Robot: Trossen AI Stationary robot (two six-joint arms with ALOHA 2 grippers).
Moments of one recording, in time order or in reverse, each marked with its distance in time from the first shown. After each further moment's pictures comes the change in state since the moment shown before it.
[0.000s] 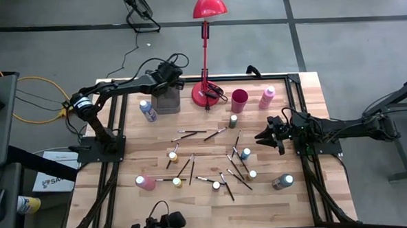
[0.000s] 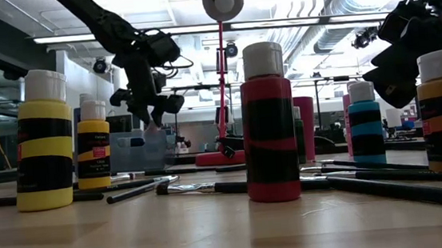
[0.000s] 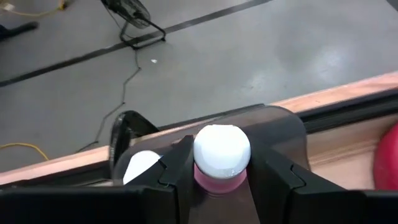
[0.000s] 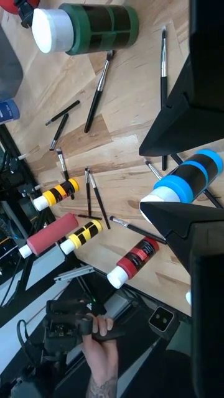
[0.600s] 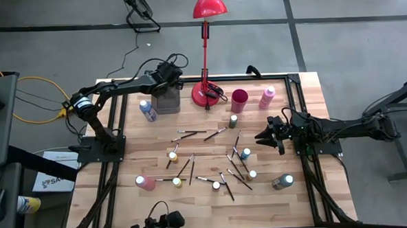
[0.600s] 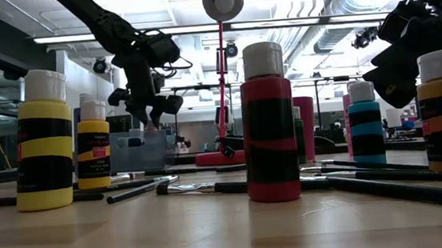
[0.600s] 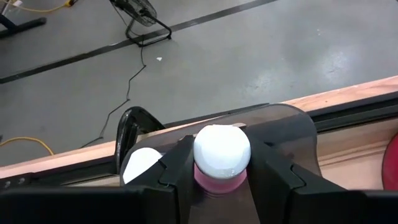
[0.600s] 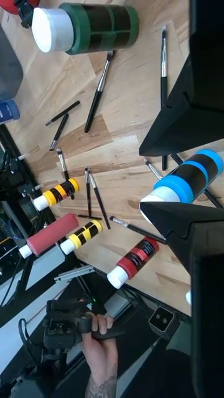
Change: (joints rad) left arm 0.001 0.000 0.000 -0.021 -0.014 -0.028; right arm 0.000 0.000 0.000 0.000 0.000 0.000
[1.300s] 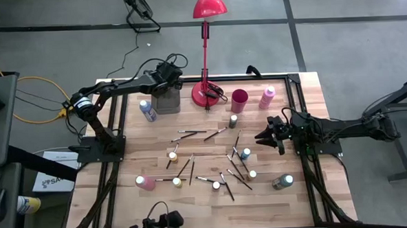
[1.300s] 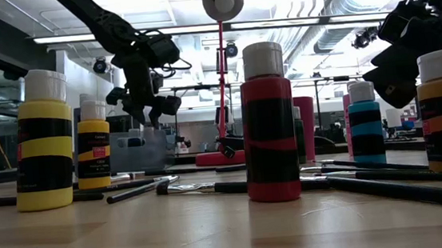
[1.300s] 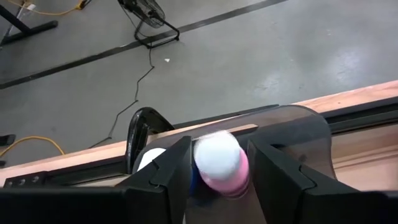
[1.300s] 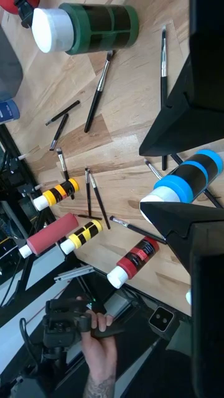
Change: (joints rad) left arm 0.000 0.000 0.000 -0.014 -0.031 -0.002; right arm 0.000 0.000 0.000 0.000 -0.001 0.000
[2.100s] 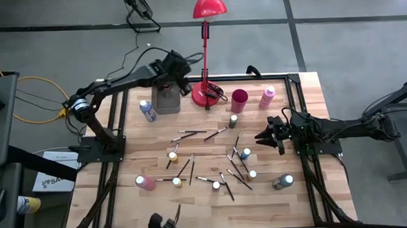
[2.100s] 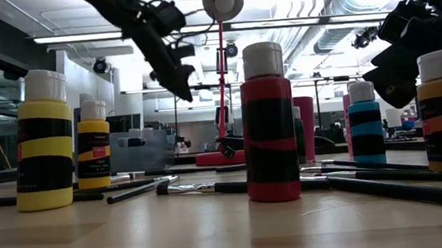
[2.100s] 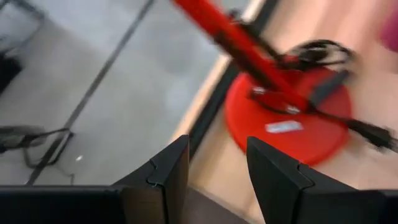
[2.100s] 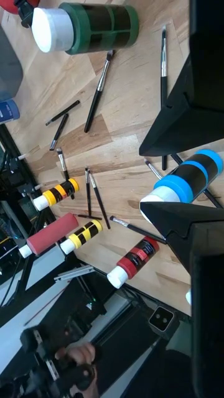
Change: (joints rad) left arm -0.040 -0.039 0.220 -0.092 0.526 0.721; right arm 0.000 0.000 0.000 0.000 0.000 0.000
